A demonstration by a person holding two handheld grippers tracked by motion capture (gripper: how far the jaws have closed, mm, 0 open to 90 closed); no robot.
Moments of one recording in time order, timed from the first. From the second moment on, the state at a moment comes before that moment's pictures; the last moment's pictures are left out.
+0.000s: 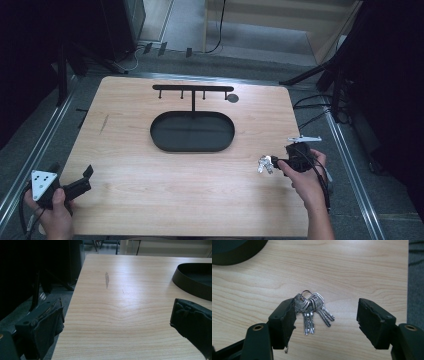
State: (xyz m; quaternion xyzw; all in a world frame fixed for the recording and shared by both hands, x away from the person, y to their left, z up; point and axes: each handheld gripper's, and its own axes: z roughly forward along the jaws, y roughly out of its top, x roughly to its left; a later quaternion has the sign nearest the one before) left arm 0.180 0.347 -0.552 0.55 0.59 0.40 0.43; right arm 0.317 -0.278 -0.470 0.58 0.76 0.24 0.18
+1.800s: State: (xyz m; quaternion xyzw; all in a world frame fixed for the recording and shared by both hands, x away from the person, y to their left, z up) left arm 0.180 0.349 -0.552 0.55 0.59 0.40 0.44; right arm 0.367 -0.240 -0.477 0.57 0.81 0.09 0.02
